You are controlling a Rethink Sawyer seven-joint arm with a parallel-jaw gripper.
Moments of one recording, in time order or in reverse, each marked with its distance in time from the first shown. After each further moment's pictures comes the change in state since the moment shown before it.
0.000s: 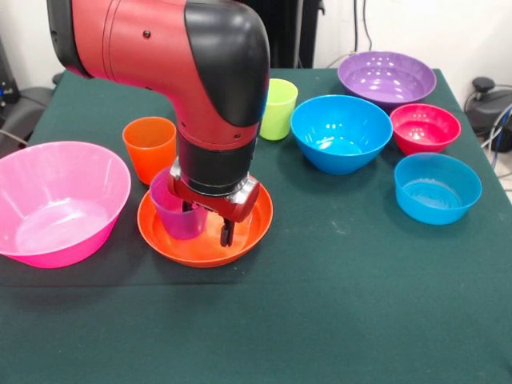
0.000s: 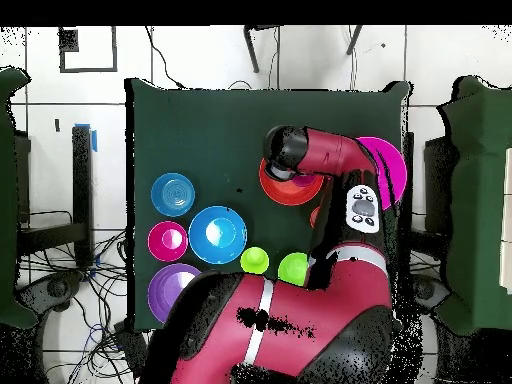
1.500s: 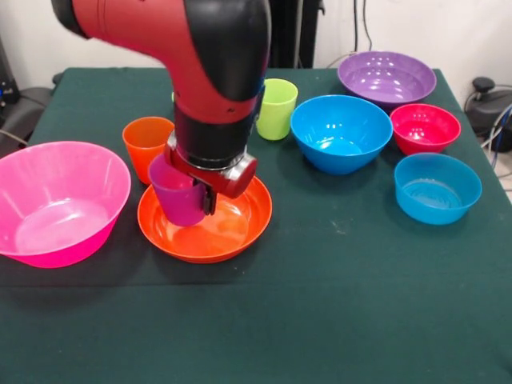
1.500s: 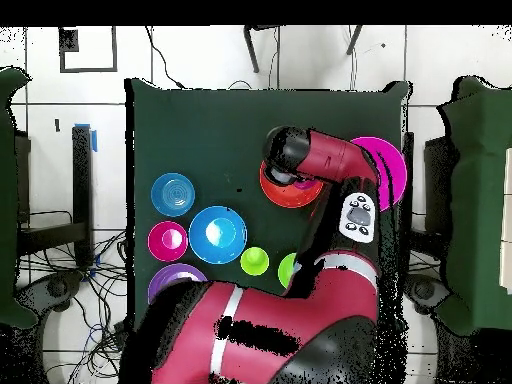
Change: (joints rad) arm 0.057 -0.019 -0.133 0.057 0.156 0.028 0.000
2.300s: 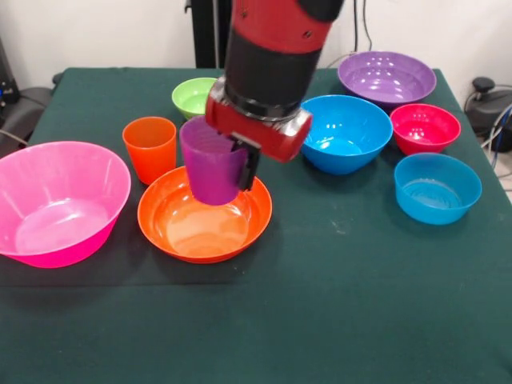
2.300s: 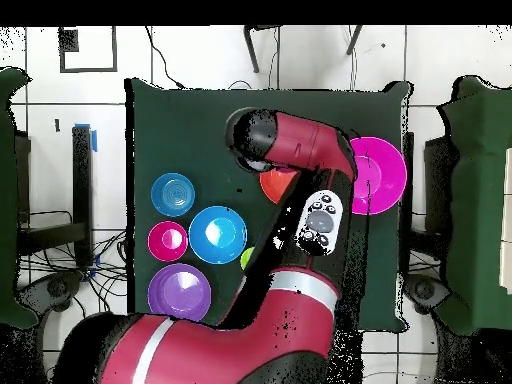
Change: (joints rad) arm 0.136 -0.091 -0.111 0.000 0.084 0.003 0.000
